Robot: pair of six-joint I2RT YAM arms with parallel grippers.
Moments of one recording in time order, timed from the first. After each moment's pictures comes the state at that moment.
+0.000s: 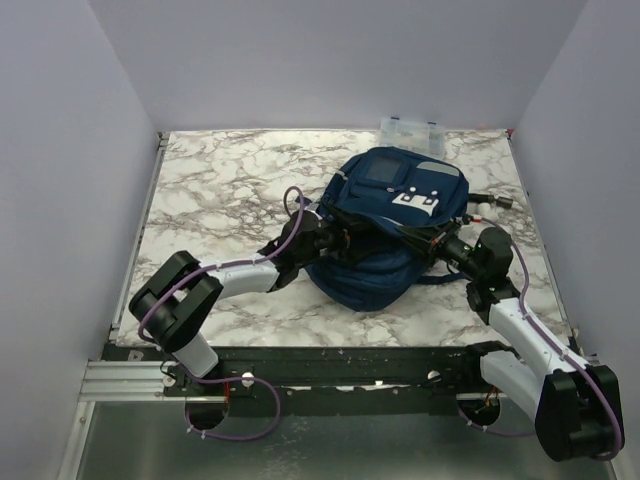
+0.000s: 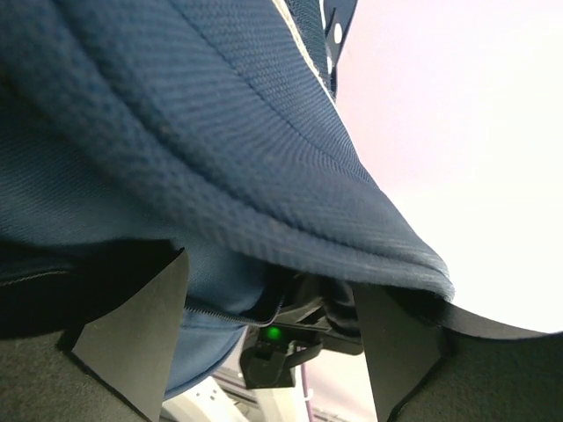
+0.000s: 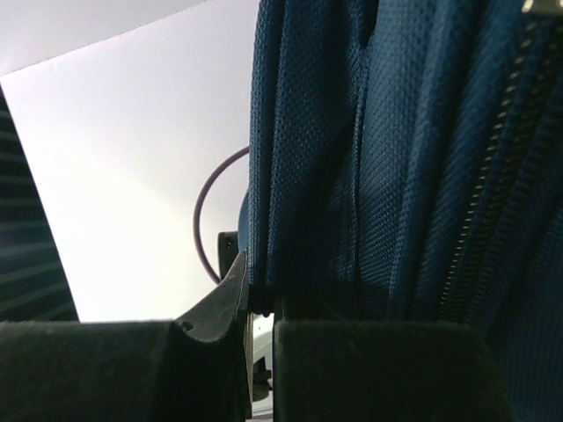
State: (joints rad) left arm -0.76 1.61 0.79 0.59 0.25 -1.87; right arm 0.14 0.93 0.36 0.46 -0.66 1.71
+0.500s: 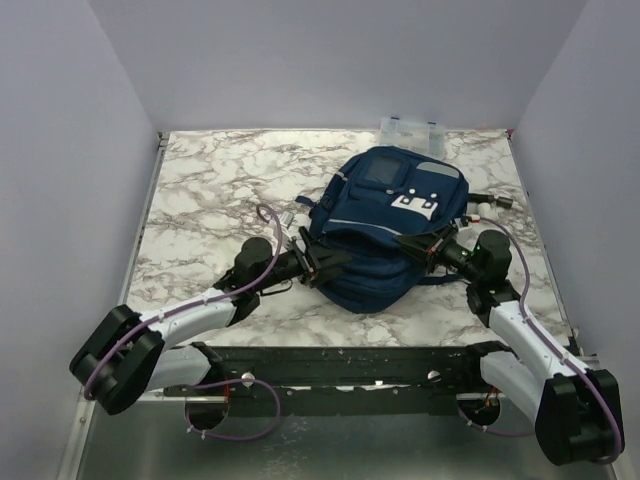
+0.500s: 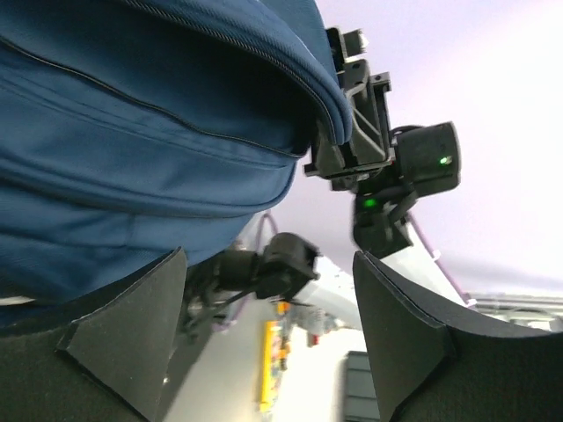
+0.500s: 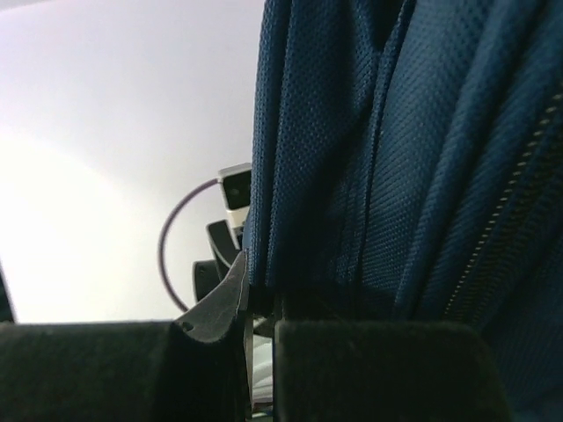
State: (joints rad) left arm -0.72 1.23 0.45 0.66 0.38 -1.40; right arm 0.14 0.92 0.34 0.43 -0.68 1.59
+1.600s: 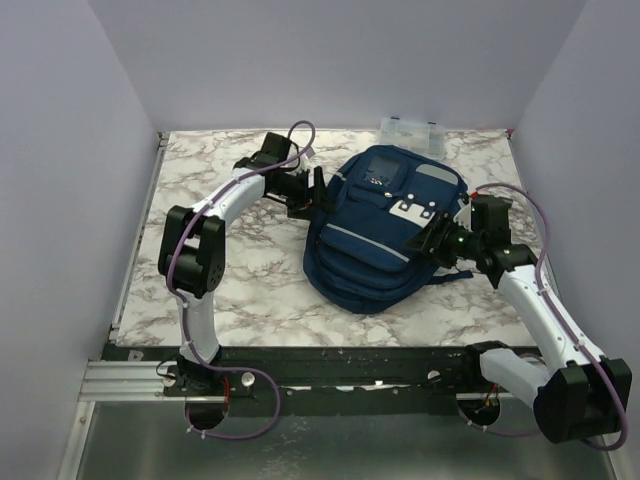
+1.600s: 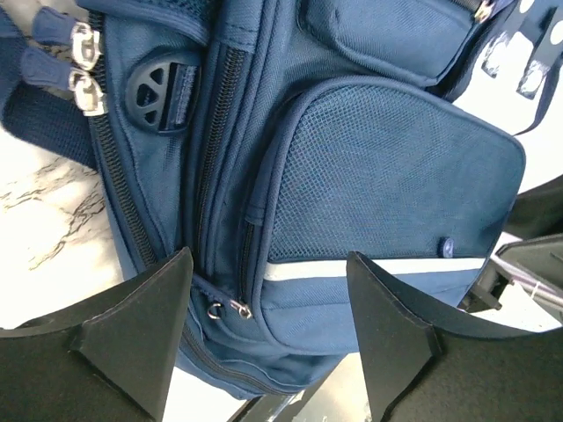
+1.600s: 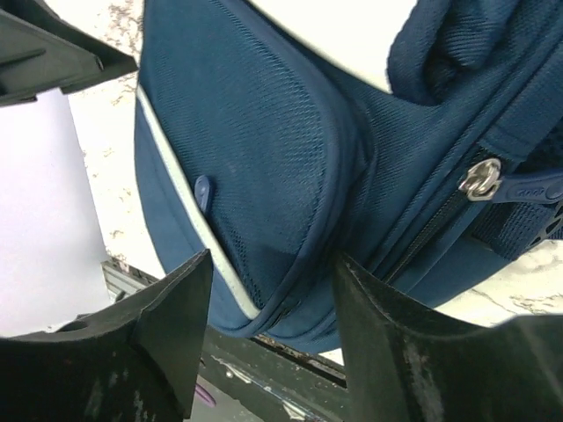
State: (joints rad) left arm -0.34 1.96 1.58 -0.59 0.70 -0.45; right arm 0.14 1.01 0.77 -0.49 -0.44 0.67
